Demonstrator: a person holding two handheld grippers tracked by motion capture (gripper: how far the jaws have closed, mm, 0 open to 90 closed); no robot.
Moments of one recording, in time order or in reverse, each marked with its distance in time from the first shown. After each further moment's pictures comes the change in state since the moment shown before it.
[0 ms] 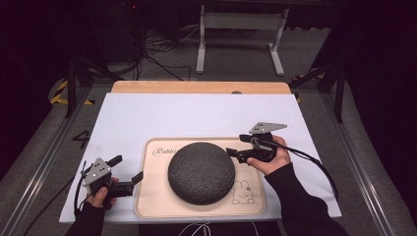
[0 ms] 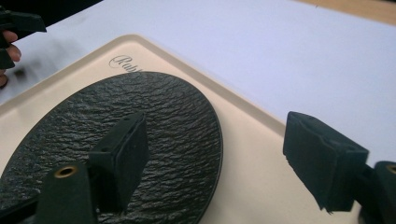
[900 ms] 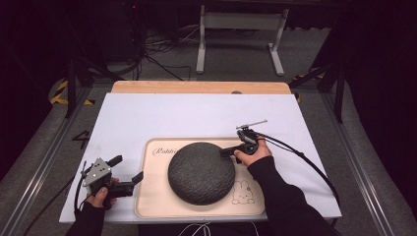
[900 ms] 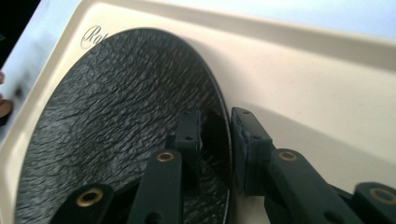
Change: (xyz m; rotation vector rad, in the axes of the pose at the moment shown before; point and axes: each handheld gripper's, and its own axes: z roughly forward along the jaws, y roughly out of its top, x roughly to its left) left arm 0.000 0.000 0.000 0.004 -0.002 0.003; right arm -0.024 -0.013 0.068 0.266 0.098 0.403
